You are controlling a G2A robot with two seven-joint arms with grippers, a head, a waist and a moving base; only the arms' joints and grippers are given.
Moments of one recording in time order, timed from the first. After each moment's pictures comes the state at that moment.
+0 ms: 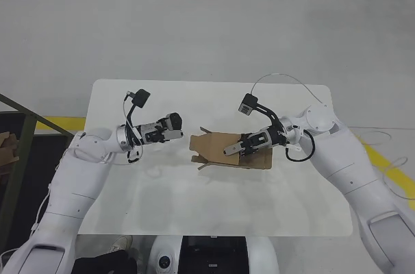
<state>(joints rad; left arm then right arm) 1.13 -1.04 -1.33 -1.36 -0.17 -0.85 -0.97 -0.66 -1.16 0.78 -1.13 0.68 -0.30 1.52</state>
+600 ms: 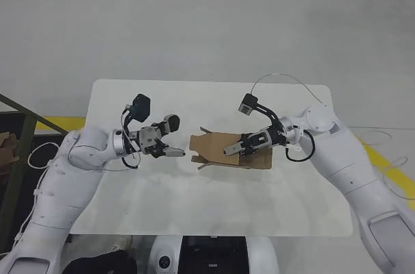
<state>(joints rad) 1.21 -0.95 -1.34 -1.58 0.26 -1.01 -0.70 -0.66 -1.16 0.78 -1.13 0.68 -0.30 1.52</state>
